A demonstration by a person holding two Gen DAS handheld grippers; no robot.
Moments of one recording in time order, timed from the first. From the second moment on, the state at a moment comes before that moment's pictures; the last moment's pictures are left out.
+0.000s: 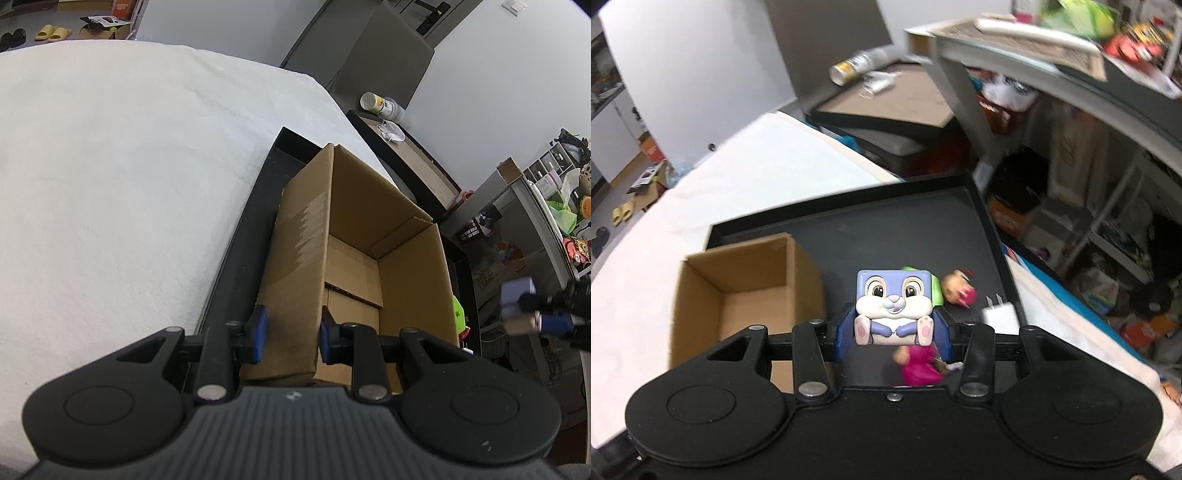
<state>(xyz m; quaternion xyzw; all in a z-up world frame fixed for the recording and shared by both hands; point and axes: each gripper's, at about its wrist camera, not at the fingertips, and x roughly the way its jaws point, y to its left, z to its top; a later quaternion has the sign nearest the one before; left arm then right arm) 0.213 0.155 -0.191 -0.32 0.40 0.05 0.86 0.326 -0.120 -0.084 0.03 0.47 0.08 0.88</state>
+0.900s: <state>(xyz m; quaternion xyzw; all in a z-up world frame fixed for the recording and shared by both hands) 0.213 0.166 -0.202 -0.35 0.39 0.03 0.85 0.338 0.014 -0.107 -0.02 0.49 0.18 0.85</state>
